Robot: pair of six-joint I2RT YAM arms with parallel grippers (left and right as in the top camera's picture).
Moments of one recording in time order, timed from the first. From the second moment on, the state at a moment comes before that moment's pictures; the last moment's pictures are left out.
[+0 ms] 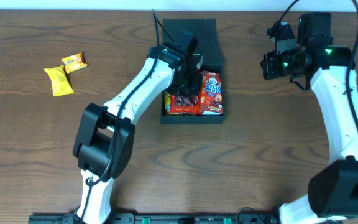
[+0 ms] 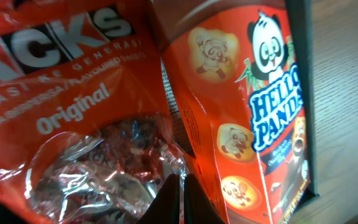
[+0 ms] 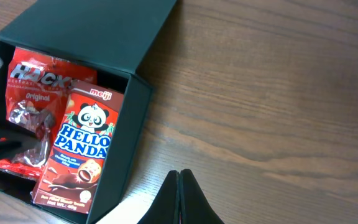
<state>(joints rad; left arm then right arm) -0.52 2.12 1.76 -0.95 0.34 -0.28 -0.02 1.71 1.56 -0.90 -0.29 -0.16</state>
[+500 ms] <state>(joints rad) -0.54 2.13 1.74 -1.05 0.17 -0.24 -0.02 1.71 1.56 -0.91 -0.29 -0.16</state>
